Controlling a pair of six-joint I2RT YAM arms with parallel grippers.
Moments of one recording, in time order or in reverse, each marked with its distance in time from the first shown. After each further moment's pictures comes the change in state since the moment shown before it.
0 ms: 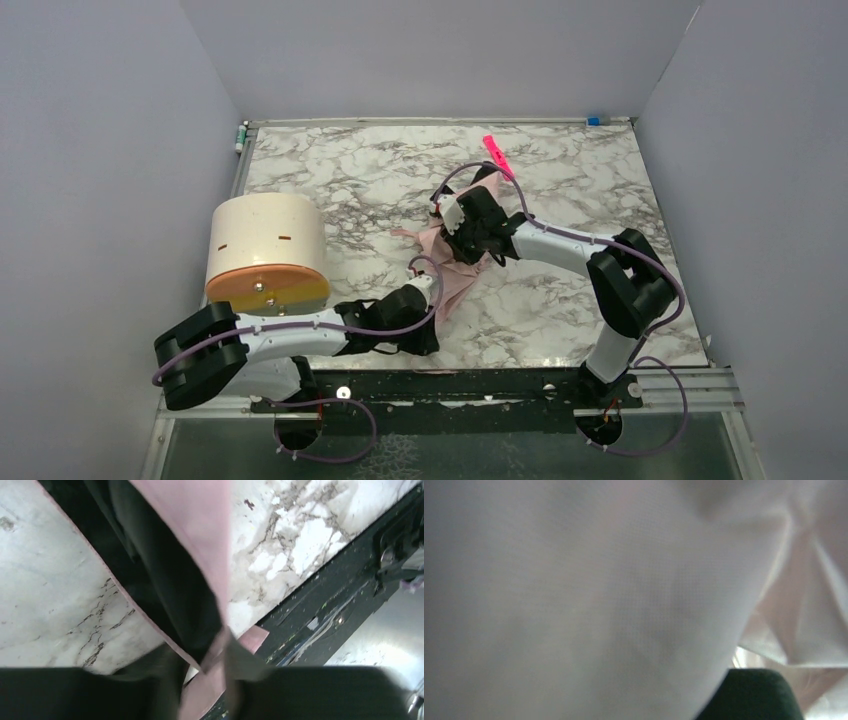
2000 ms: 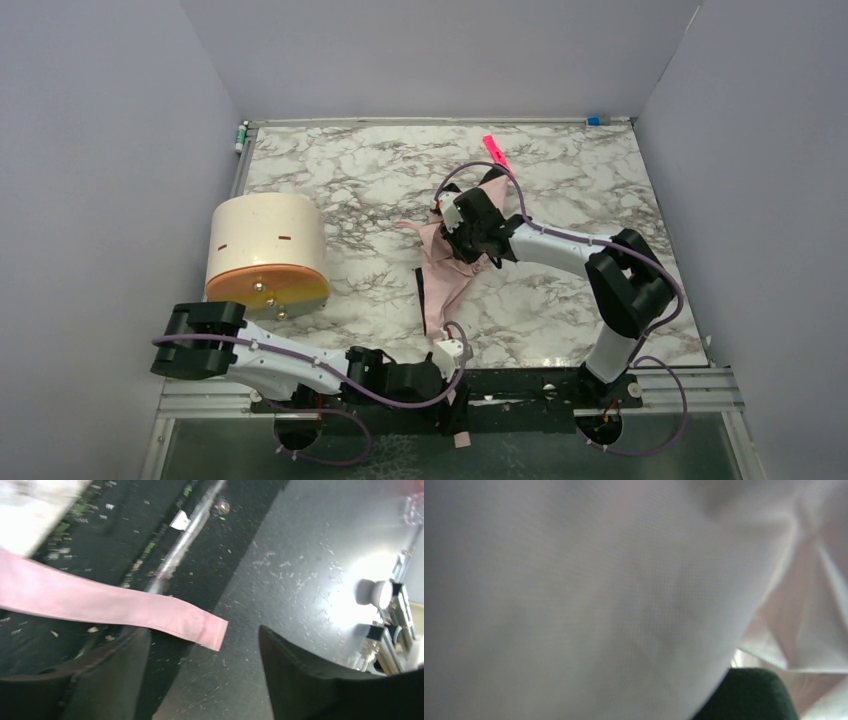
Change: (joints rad) left arm -0.552 0.034 -0.027 0.212 -0.122 -0.172; right arm 0.008 0.003 -0.002 0.026 0.106 0.081
